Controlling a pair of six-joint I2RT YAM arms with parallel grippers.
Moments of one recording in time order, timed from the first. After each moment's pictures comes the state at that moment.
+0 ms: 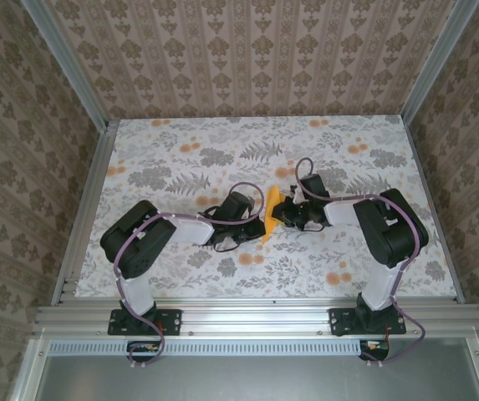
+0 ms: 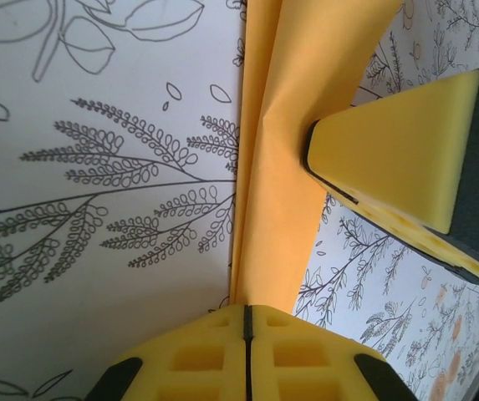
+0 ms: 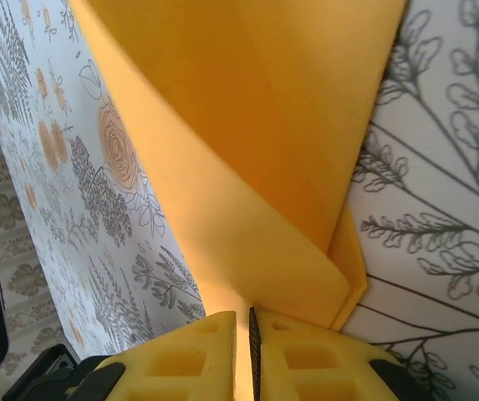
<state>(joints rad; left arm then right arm) -0.84 1.83 0.83 0.18 0.31 -0.95 0.34 1.82 0.80 0.09 -0.58 0.86</state>
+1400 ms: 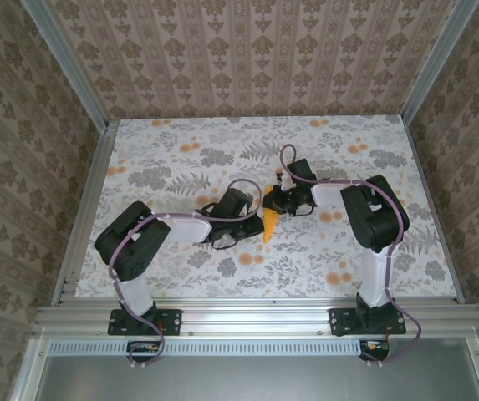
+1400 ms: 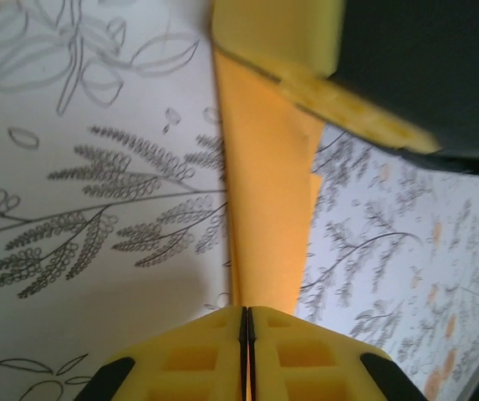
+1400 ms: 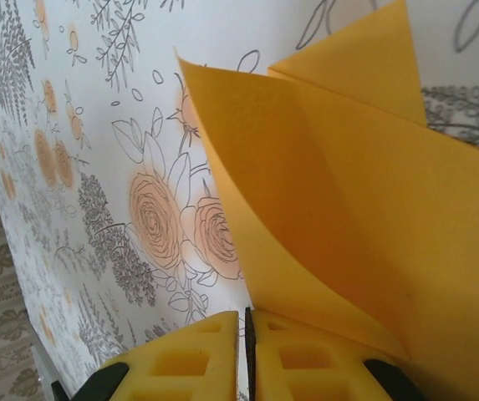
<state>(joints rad) -0.82 1.78 0.84 0.14 0.31 -0.93 0.35 1.99 1.09 -0.10 -0.59 0.68</state>
